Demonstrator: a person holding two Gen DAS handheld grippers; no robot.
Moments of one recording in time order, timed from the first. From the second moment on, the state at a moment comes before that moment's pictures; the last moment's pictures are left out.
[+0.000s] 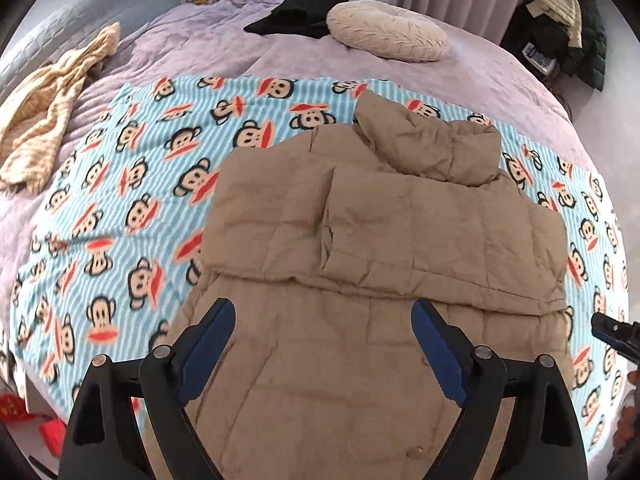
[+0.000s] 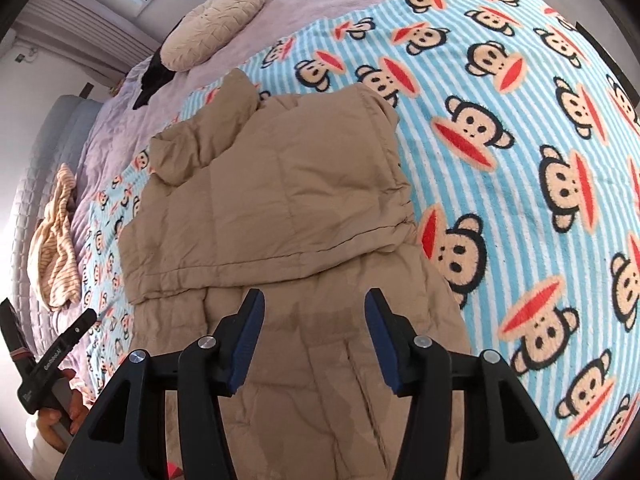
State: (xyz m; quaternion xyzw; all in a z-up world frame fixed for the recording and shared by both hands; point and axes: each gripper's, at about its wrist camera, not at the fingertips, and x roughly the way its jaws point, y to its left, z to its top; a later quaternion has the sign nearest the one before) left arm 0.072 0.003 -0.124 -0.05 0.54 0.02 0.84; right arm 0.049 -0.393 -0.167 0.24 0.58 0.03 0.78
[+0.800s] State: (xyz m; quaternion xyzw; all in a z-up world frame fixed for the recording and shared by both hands) left arm -0.009 0.001 -0.076 -0.03 0.55 0.01 0.83; right arm -0.012 -0.378 -0.110 0.26 0.55 0.04 0.79
